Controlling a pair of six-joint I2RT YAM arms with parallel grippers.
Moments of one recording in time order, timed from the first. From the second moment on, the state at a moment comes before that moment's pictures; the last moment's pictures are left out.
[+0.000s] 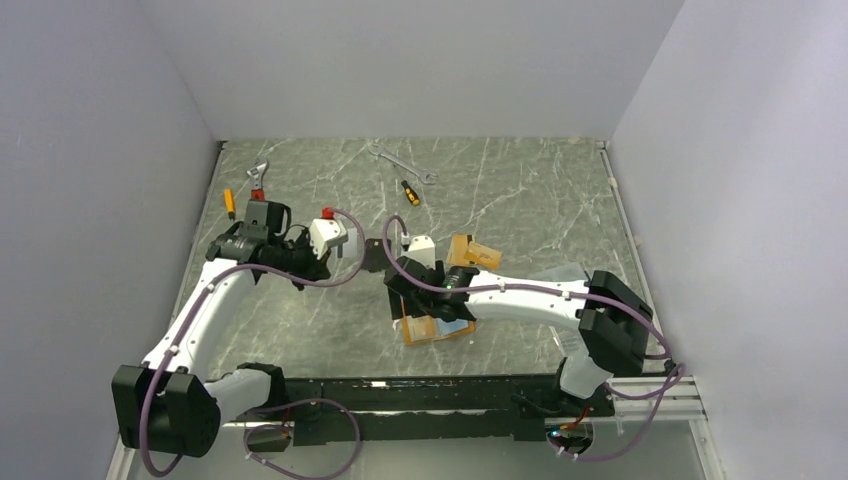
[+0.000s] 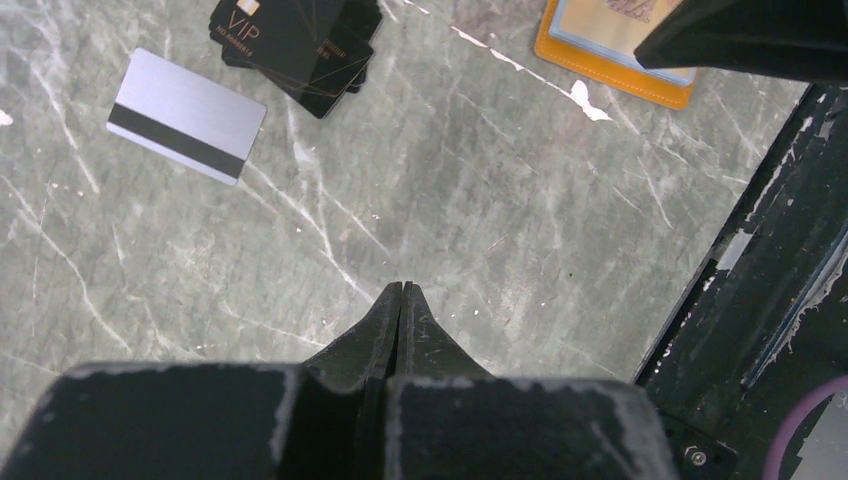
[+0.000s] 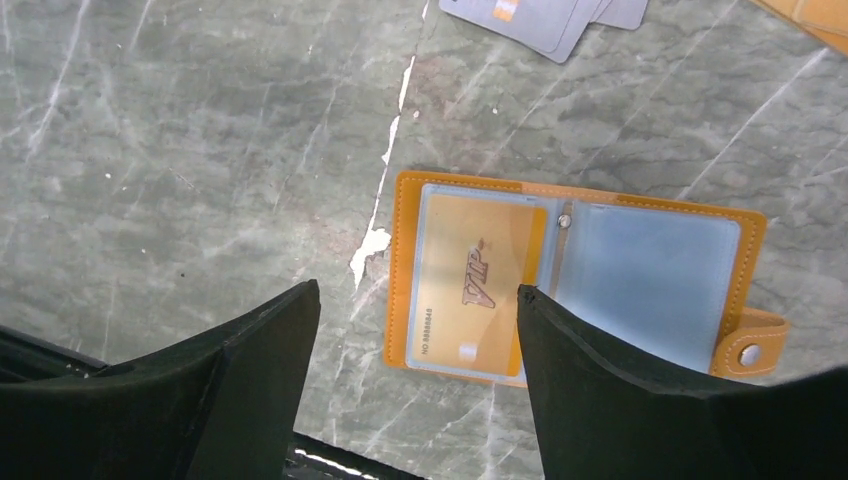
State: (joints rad) left arm -0.15 1.11 0.91 -0.82 0.61 0.74; right arm 1.14 1.60 1.08 -0.48 0.39 0.80
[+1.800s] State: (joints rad) left arm -0.09 1.12 0.92 -0.81 0.63 0.72; right arm 1.15 1.63 1.05 -0.50 0.42 0.80
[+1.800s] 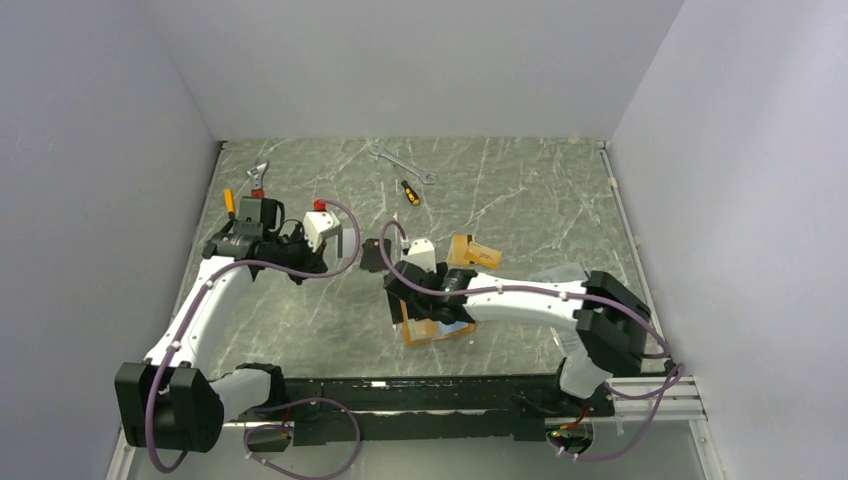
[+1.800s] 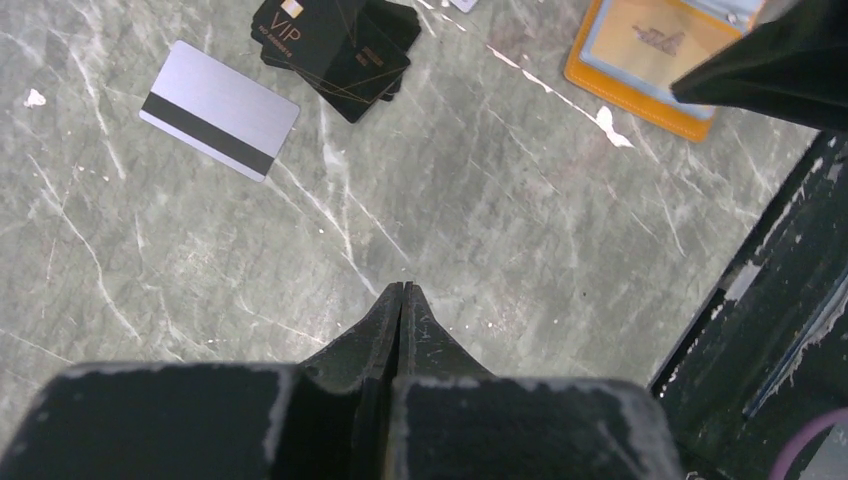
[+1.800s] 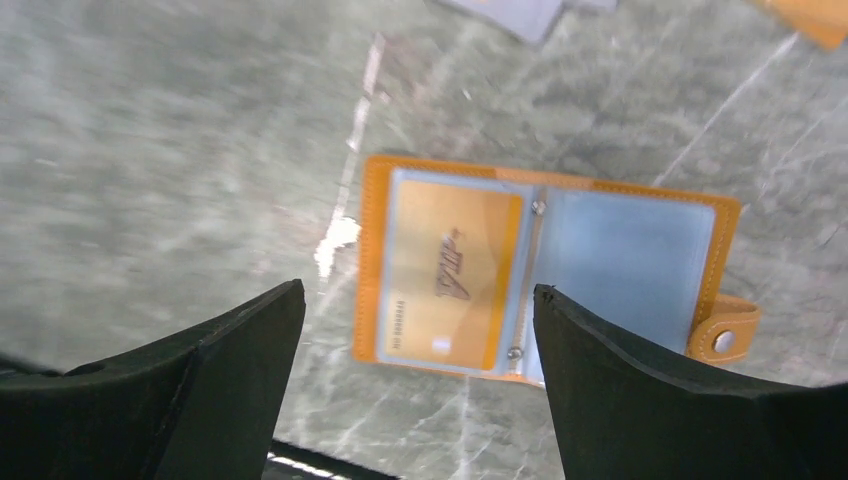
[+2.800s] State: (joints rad) left arm -0.31 1.66 1.11 -0.42 0.65 0.35; right arm 0.63 1.86 1.24 -0.26 -0.05 0.66
